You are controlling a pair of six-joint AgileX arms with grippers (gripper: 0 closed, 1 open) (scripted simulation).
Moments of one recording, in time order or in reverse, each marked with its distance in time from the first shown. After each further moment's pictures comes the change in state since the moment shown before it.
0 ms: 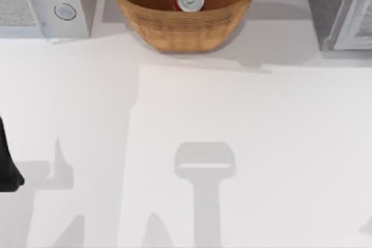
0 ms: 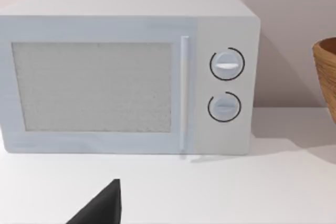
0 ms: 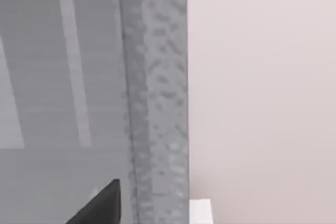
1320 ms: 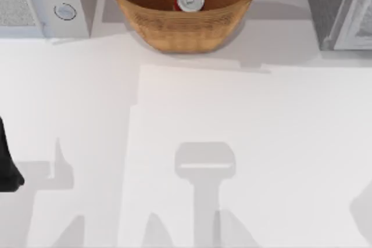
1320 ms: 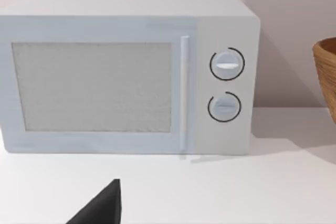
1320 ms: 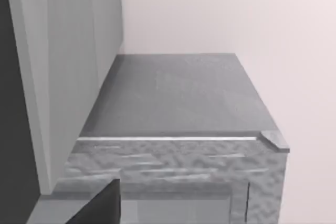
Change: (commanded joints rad) left arm 0.000 0.000 0.000 0.000 0.000 0.000; right arm 0.117 -0.162 0.718 -0.837 0.115 0.015
